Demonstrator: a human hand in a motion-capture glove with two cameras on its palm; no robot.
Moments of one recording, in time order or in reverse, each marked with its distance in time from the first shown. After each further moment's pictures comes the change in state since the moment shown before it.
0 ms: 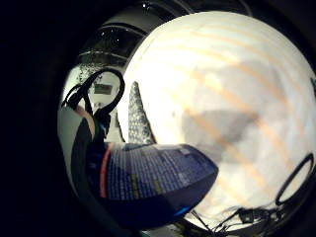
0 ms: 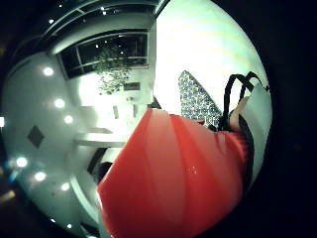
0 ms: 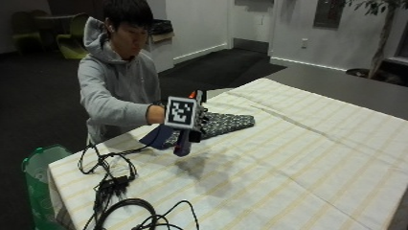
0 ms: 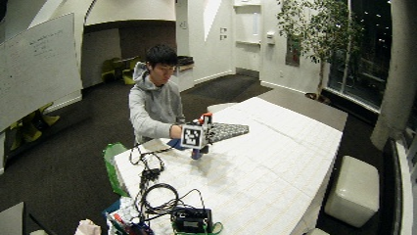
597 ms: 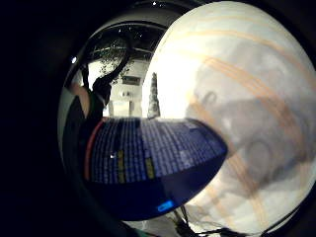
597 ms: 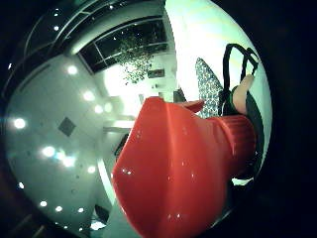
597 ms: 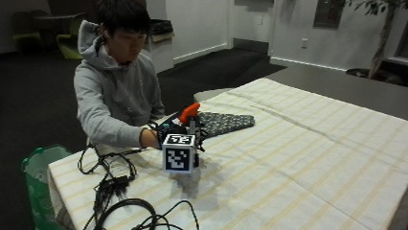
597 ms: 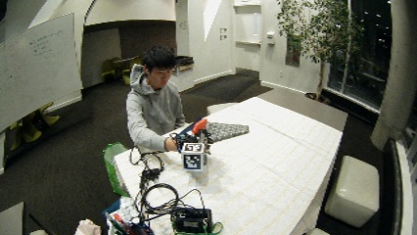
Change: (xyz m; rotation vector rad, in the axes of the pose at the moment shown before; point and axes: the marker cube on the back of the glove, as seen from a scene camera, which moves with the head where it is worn) arm 0.078 0.004 -0.021 -0.117 -0.403 -0.081
